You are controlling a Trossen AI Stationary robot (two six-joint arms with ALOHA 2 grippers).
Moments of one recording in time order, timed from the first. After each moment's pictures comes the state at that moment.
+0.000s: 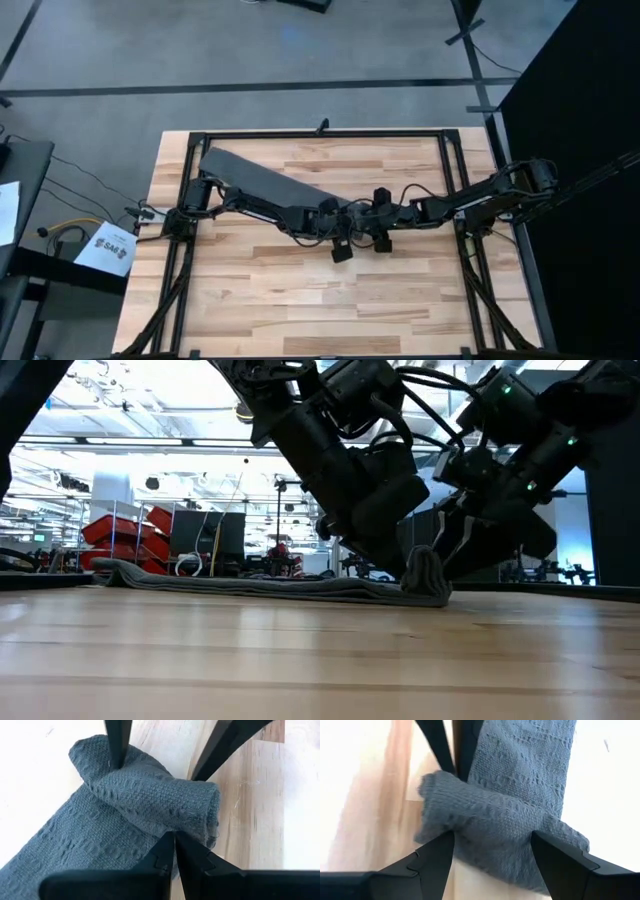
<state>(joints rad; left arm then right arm) -0.09 2.11 1.42 -0.17 -0.29 -0.21 0.08 1.43 0.50 0.11 0.25 -0.09</state>
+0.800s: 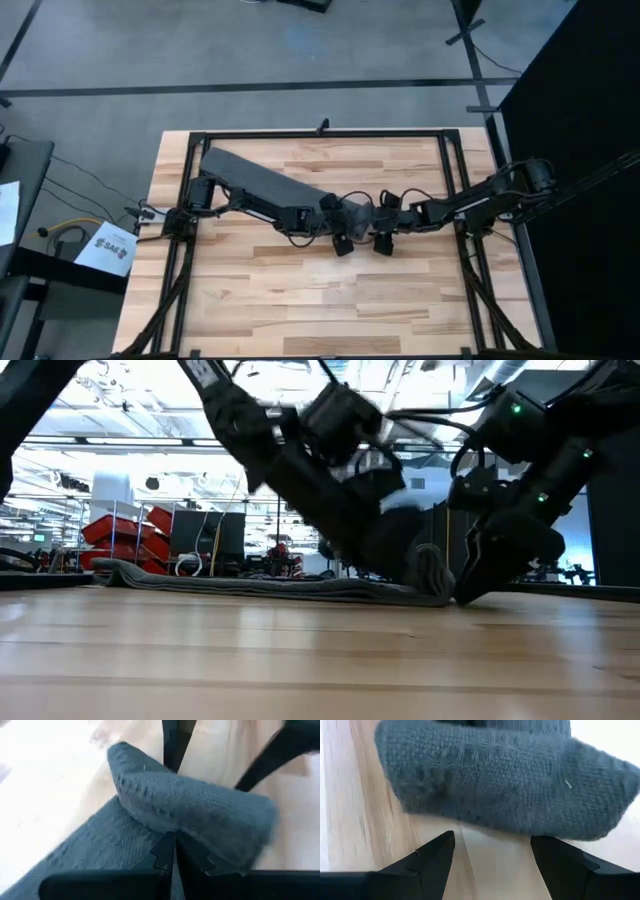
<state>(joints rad) -0.05 2.15 1.25 0.25 -0.33 -0.16 0.09 1.47 0.46 0.05 0.26 0.27</state>
